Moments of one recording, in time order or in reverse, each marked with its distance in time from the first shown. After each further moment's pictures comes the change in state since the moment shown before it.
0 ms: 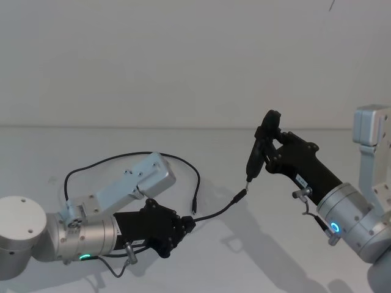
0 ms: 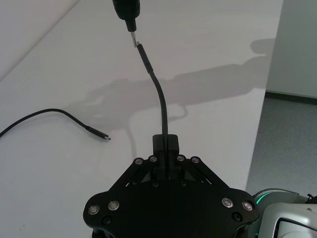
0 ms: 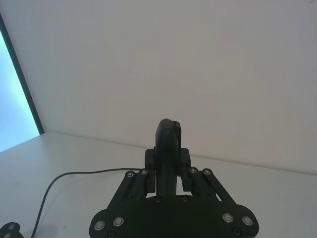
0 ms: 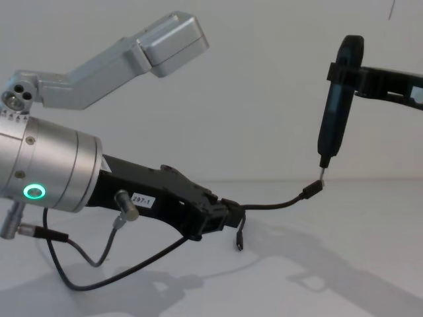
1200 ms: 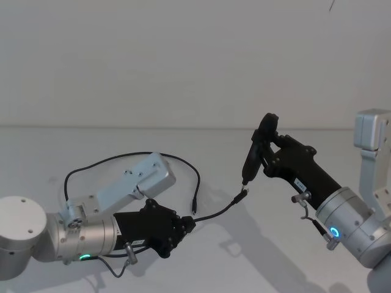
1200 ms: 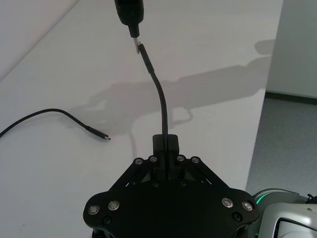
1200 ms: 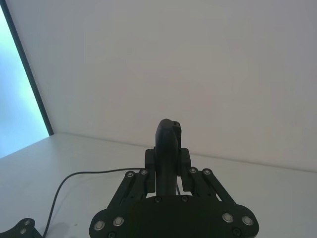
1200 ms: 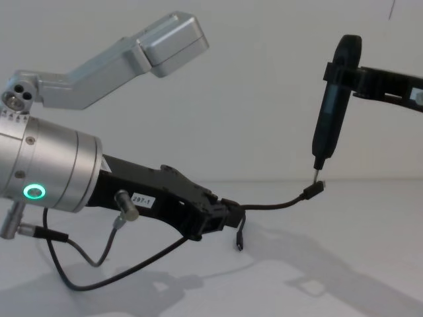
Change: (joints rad) left arm 0.000 0.000 0.000 0.000 0.000 0.000 0.000; right arm -0.017 0.008 -0.006 -0.014 0.028 -0.011 0.012
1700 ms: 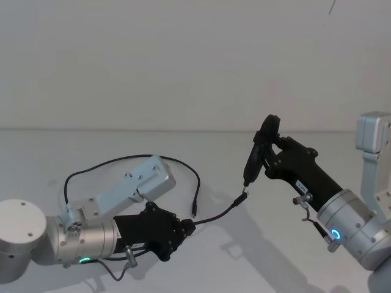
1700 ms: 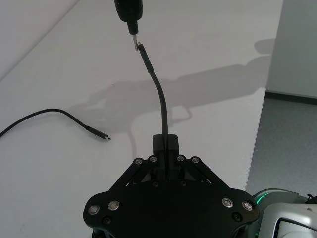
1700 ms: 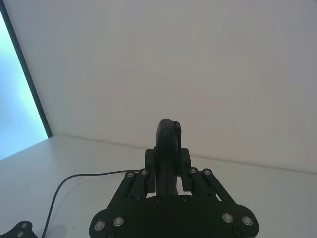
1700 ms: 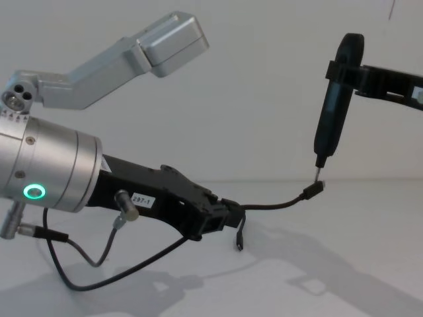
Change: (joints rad) left arm 0.000 0.000 0.000 0.000 0.000 0.000 0.000; right arm 0.003 0.001 0.002 0.005 0.005 -0.009 -0.002
